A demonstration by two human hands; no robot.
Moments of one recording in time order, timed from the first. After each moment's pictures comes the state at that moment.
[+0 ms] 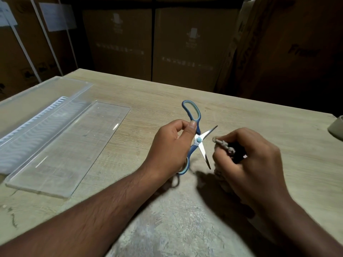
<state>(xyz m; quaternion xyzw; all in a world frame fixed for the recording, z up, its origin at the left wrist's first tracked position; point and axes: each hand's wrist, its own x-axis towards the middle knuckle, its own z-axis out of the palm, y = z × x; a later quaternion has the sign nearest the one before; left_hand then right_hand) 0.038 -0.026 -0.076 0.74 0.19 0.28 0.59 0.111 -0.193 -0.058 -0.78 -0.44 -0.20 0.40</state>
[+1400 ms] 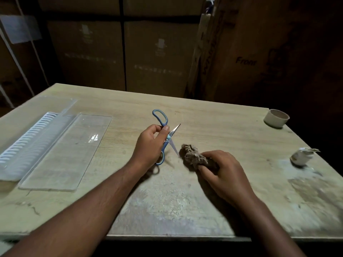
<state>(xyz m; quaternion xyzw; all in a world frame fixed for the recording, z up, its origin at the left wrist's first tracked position) 0.030 -0.033 -0.068 0.72 0.19 0.25 0.62 0.091 -0.269 -0.078 -0.89 -0.35 -0.09 0.27</state>
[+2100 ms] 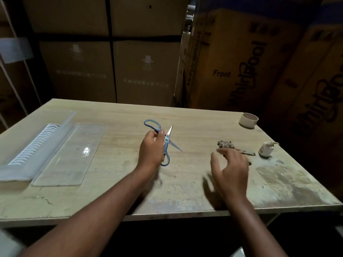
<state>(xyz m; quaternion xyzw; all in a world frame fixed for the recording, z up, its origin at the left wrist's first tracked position) 0.005 -0.094 -0.037 0.67 0.22 0.26 0.66 0.056 -0.316 -0.069 -0.88 -0.14 -0.26 0.37</state>
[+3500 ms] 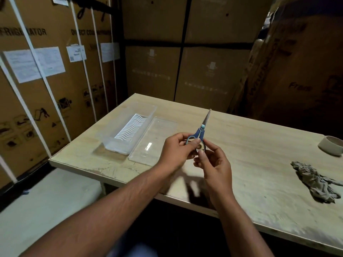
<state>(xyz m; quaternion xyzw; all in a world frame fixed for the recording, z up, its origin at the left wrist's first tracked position) -0.114 0.010 -0.036 0.61 0.19 0.26 0.72 -0.069 -0.117 -0.051 -0.63 -0.26 0.09 0.73</state>
